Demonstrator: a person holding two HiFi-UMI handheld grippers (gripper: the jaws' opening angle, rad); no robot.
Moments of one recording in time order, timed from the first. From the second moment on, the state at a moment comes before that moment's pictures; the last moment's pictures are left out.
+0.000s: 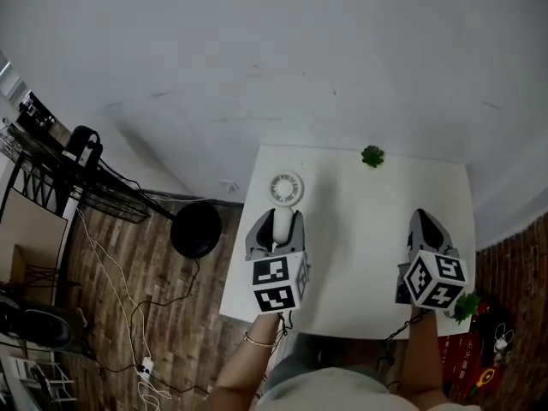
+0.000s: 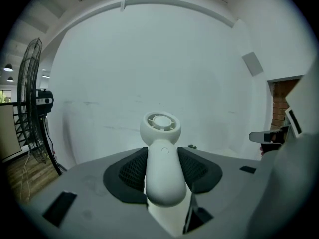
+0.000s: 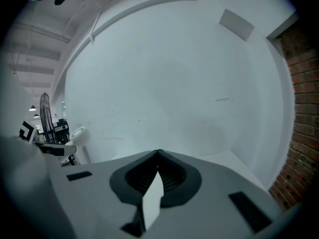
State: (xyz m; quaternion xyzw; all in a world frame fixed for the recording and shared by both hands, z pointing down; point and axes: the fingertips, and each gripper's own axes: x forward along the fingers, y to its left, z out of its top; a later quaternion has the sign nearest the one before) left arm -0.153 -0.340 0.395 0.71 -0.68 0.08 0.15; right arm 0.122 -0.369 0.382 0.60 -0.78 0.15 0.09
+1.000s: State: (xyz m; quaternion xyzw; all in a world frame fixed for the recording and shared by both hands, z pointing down) left arm -0.108 -0.330 0.563 0.72 -0.60 0.19 0.30; right arm 0.134 -0.346 0.508 0.60 -0.74 0.24 0.20
